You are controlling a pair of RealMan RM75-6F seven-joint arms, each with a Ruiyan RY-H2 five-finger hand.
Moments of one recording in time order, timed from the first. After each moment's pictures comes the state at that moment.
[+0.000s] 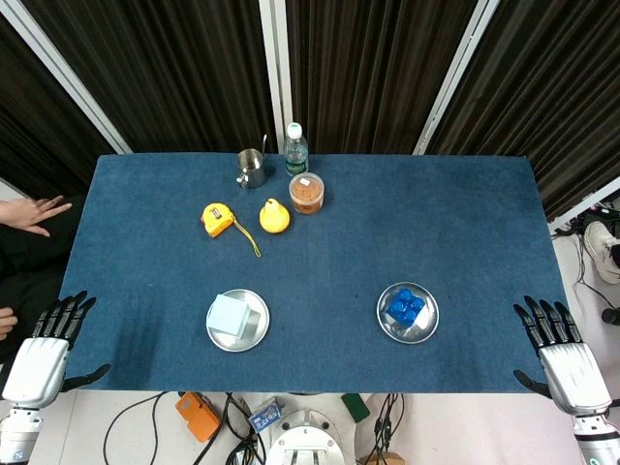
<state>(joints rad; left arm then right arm) 0.01 -1.18 0.09 -1.57 1.65 1.59 -0.02 -0.01 -1.12 -0.06 -1.54 -1.73 1.56 -0.11</state>
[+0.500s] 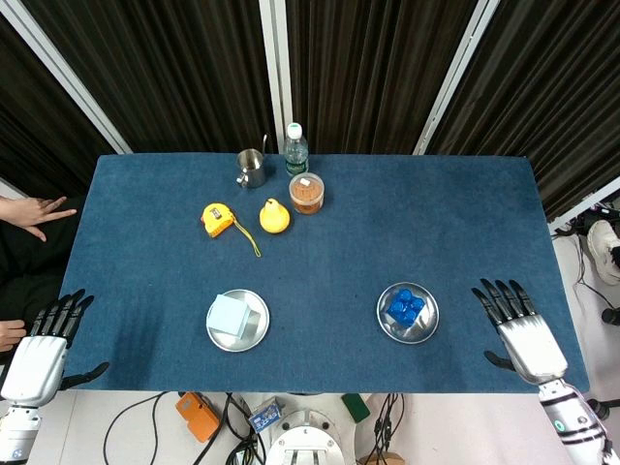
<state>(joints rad) 0.01 -1.17 0.07 -1.57 1.64 1.58 -0.03 0.16 -1.15 0.00 -1.59 -1.71 1.32 -0.20</state>
